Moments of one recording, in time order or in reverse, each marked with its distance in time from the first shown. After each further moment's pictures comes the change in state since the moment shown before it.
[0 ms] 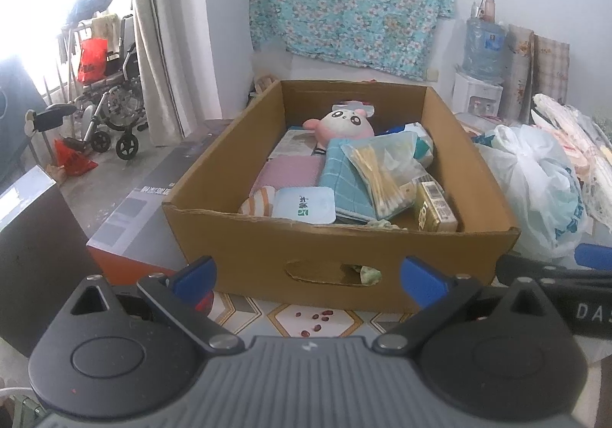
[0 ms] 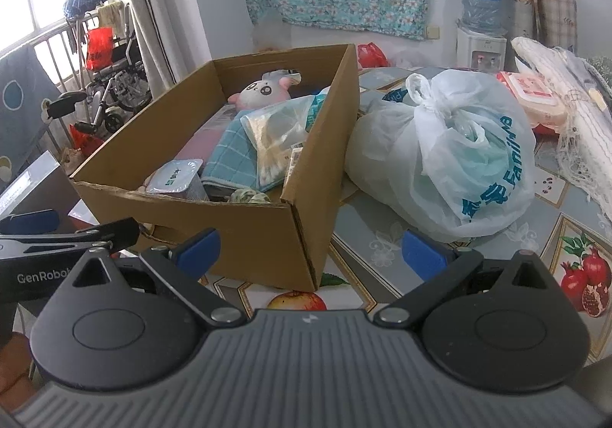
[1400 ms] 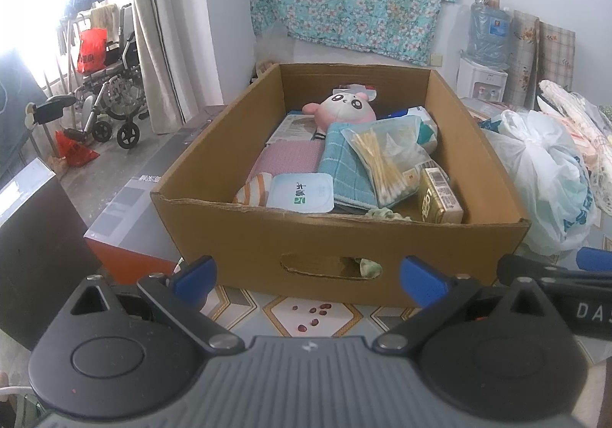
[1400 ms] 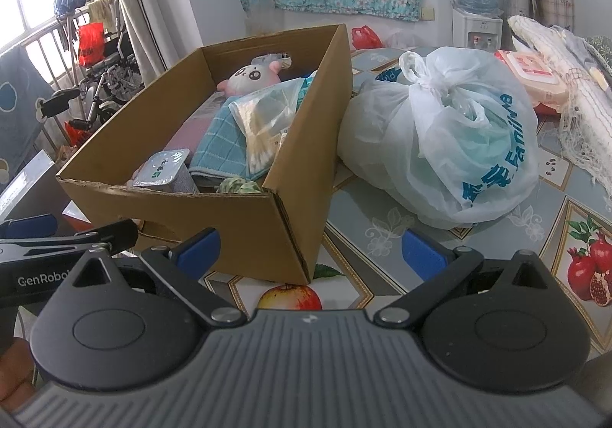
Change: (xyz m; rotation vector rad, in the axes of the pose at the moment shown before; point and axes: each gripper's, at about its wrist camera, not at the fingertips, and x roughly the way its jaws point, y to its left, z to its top) left arm 0.012 -0.005 0.000 0.002 0.049 0.012; right arm 0.018 -0.009 -0.003 0.035 0.049 0.000
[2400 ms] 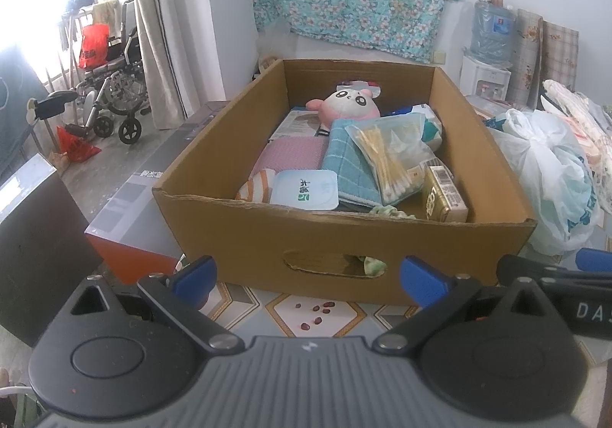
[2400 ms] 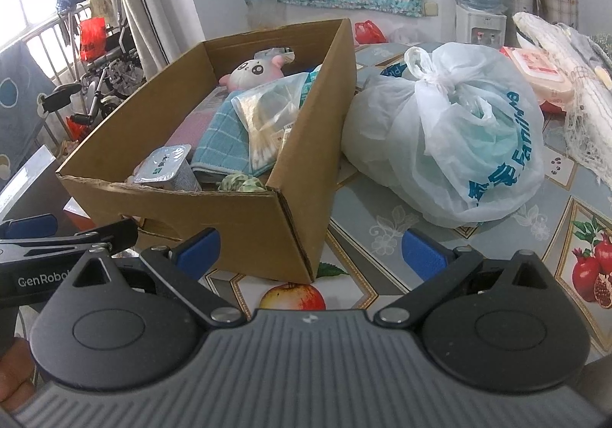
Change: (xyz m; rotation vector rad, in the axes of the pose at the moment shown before) left arm 0.003 0.002 -0.001 -0.005 0.012 0.006; right arm 0.005 -0.001 0.004 -0.005 0.019 0.009
